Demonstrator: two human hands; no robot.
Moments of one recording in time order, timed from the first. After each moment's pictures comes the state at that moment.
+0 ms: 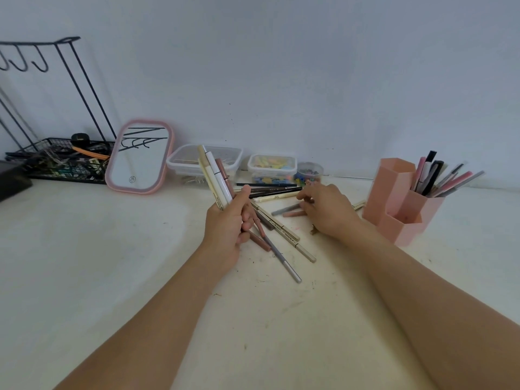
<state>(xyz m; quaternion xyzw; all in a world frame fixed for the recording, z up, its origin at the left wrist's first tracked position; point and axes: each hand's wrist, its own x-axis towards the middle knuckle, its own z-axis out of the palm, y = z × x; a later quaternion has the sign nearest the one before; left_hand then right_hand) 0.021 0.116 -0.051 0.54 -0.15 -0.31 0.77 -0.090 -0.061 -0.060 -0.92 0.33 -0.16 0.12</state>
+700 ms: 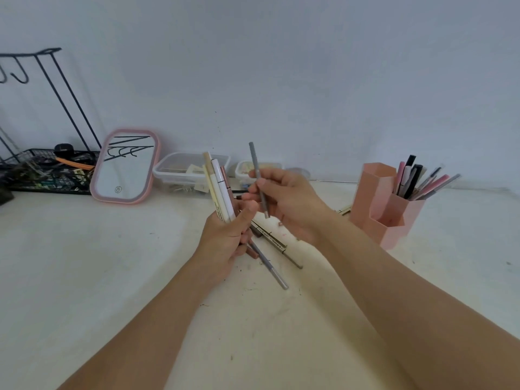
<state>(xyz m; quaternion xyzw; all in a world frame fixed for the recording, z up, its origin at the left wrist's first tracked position) 0.015 0.115 -0.059 0.52 -0.27 -0.34 0.74 -0.079 0.005 -0.004 -0.59 0.17 -0.25 0.75</state>
